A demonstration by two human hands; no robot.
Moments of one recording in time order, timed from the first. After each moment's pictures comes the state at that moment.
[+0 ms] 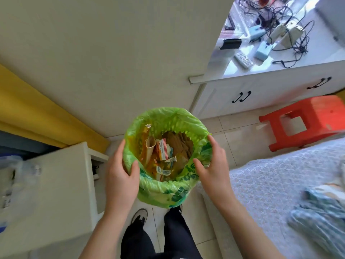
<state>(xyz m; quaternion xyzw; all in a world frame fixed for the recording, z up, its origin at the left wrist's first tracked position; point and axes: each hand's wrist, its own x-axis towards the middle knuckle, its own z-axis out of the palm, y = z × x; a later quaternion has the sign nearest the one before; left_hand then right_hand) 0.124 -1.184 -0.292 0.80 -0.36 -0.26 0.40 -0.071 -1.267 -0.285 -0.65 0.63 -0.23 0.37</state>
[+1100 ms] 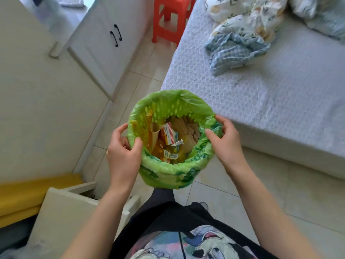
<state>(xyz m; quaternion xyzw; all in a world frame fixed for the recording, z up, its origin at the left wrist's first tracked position) 0.060 -1.047 -0.268 0.55 -0.64 -0.46 0.28 -0.138 -0.926 -0.259 -0.17 0.83 -0.44 0.29</state>
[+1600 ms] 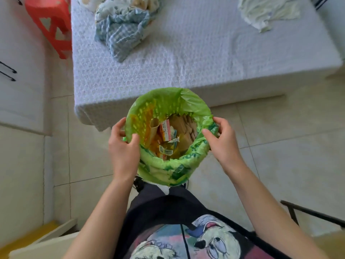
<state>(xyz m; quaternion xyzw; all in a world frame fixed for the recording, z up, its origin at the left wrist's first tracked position) -0.083 -0.828 -0.277 0.42 -0.73 -0.52 0.15 -0.181 -0.620 -0.259 0.06 0.84 -0.51 0.19</state>
